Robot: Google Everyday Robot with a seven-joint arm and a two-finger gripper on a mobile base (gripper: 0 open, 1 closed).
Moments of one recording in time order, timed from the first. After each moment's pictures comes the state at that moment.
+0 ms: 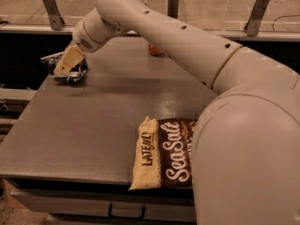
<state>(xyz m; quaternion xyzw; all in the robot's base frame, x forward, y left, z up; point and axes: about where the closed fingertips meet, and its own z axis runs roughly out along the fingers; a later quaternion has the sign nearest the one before) 0.703 0.241 0.898 -0.60 0.66 0.19 0.41</state>
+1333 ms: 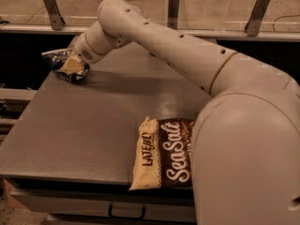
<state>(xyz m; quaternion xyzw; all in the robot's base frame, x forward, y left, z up) 0.692 0.248 0.861 -0.59 0.67 0.23 0.38</state>
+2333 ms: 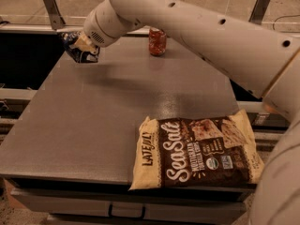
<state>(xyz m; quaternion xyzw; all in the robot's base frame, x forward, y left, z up) 0.672 0.188 0.944 -0.57 0.67 0.14 0.45</state>
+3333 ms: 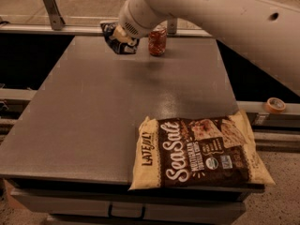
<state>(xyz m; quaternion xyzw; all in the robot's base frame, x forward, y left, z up) 0.682 0.078 0.963 -0.52 0.73 0.03 0.44</state>
